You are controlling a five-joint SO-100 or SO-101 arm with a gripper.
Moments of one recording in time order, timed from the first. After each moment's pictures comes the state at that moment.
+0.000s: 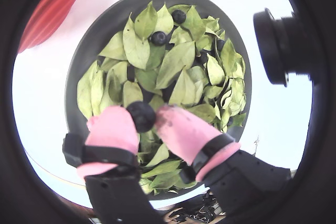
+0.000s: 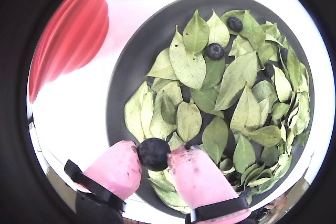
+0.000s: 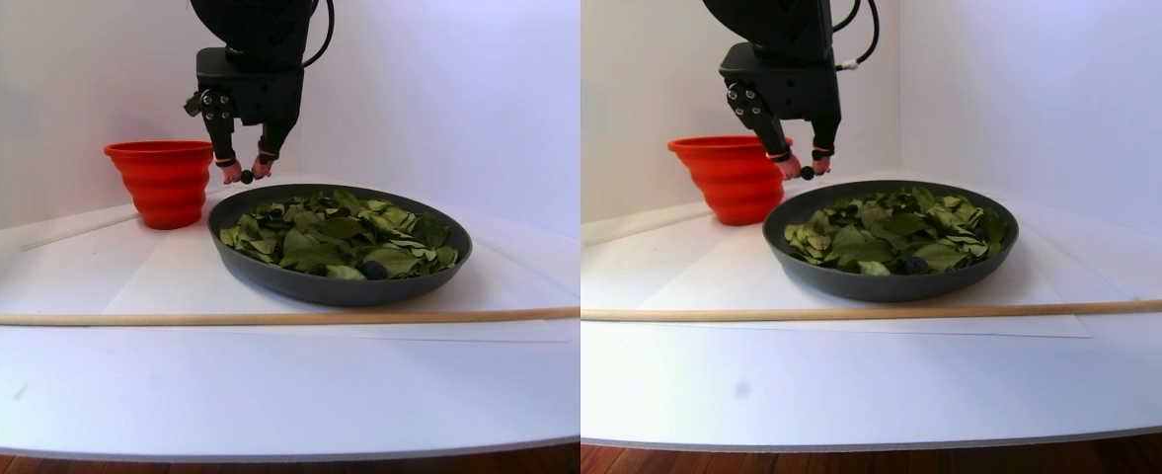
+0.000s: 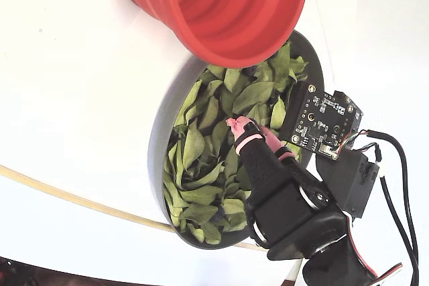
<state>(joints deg) 1.1 105.6 139.3 -15.4 -102.0</state>
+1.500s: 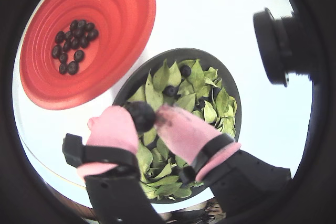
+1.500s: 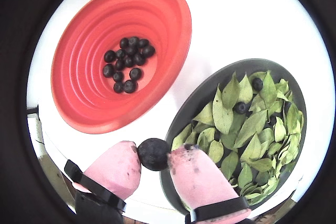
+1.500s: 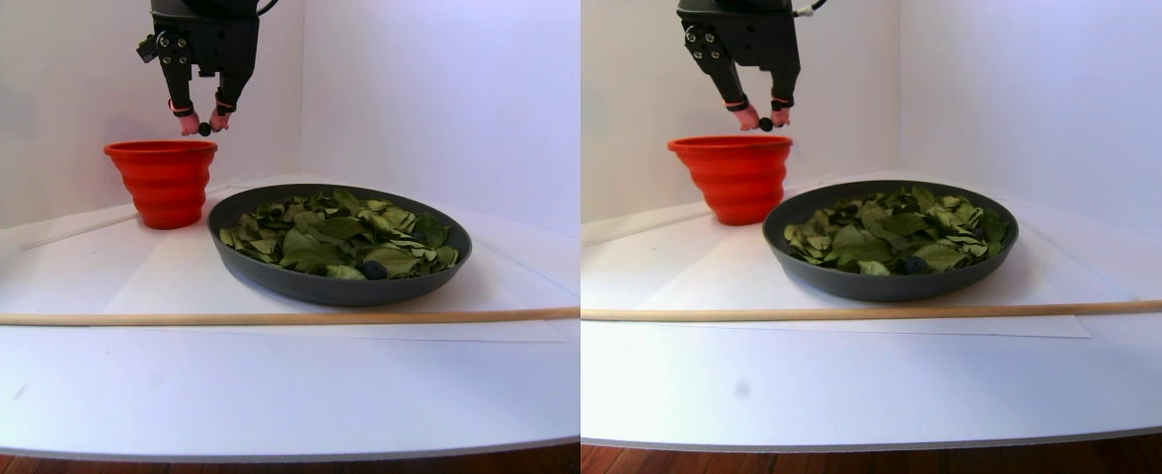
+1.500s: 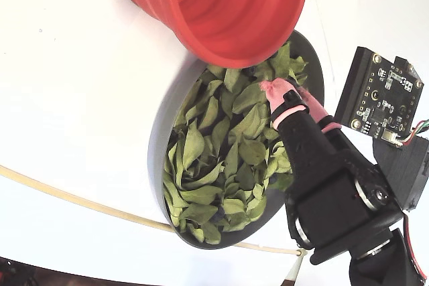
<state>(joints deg) -7.2 115.9 135.6 -7.6 -104.5</state>
